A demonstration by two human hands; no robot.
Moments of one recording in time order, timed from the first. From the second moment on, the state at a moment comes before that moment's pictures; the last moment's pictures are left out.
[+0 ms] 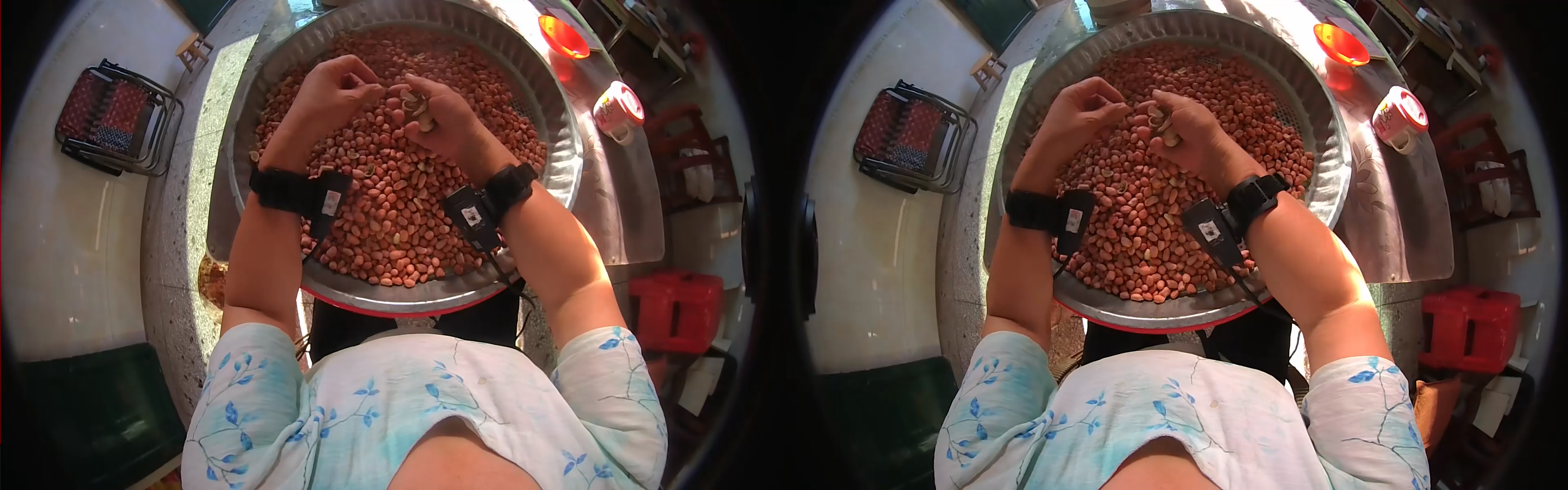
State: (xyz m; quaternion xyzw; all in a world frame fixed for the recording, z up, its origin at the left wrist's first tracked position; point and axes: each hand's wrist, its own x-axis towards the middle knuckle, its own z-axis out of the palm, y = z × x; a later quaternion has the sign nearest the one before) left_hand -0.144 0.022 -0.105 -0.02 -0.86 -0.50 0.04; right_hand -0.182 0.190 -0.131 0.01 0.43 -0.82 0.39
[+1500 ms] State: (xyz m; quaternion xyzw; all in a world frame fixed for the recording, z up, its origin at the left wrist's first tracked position) left_hand -0.148 0.071 -0.128 -0.26 -0.91 -0.24 0.23; right_hand -0.226 0.238 -0.124 -0.04 0.20 -0.93 0.30
